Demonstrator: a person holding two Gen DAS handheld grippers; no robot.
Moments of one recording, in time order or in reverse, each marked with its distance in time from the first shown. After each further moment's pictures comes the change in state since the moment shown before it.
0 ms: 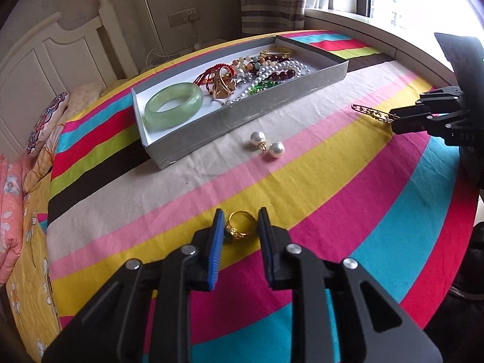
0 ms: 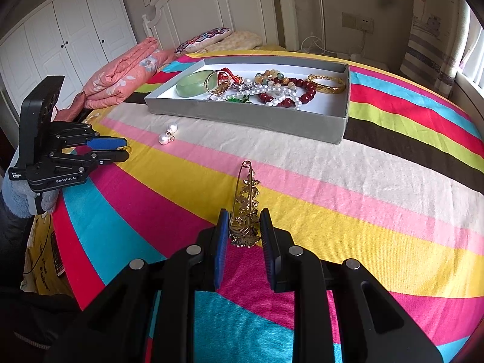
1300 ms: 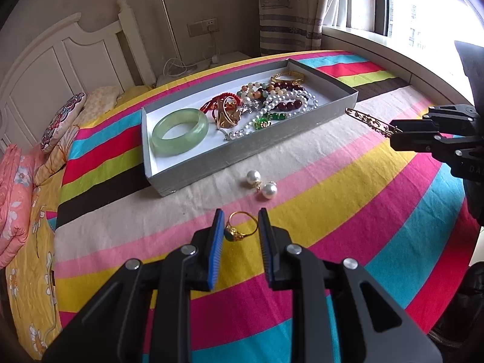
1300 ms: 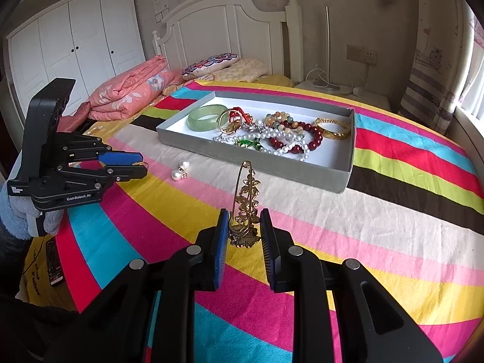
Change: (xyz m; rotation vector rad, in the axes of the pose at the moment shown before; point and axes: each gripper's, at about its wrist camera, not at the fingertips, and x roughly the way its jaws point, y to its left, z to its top) left arm -0.008 -0.013 0.029 -0.077 -0.051 0.055; right arm -0.018 0.019 0.022 -0.063 -0.136 -0.023
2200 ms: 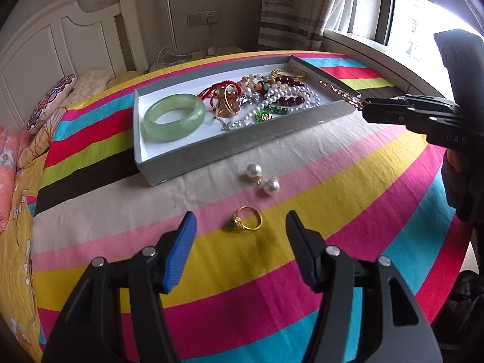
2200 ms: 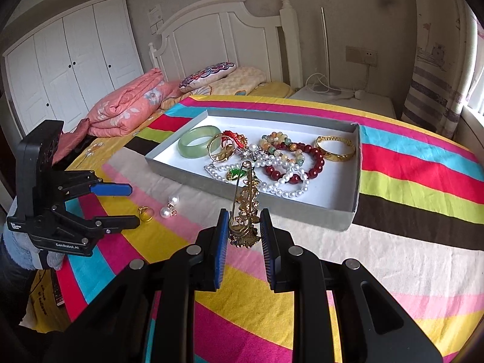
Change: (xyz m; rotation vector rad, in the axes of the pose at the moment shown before) left arm 0.018 0.013 -0.006 -0.062 0.026 -0.092; right arm 0.025 -0.020 0.030 0.063 -0.024 0.034
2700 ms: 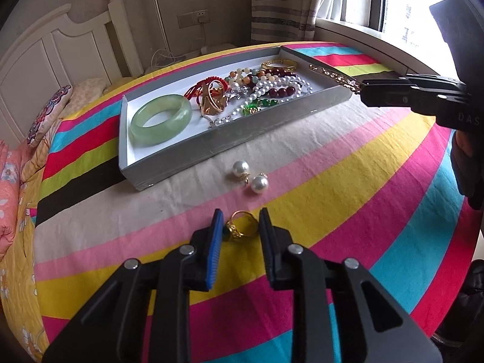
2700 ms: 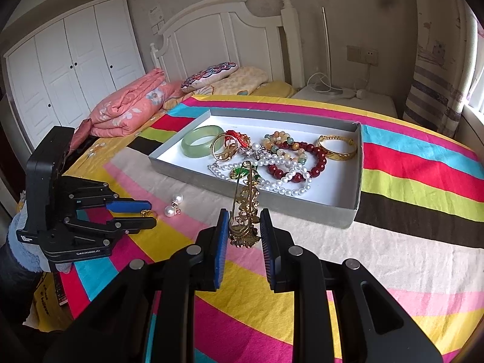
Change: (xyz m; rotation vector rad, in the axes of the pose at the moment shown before) left arm 0.006 -0.013 0.000 0.059 0.006 0.034; right arm -0.006 0.005 0.000 -0.012 -0.008 0.011
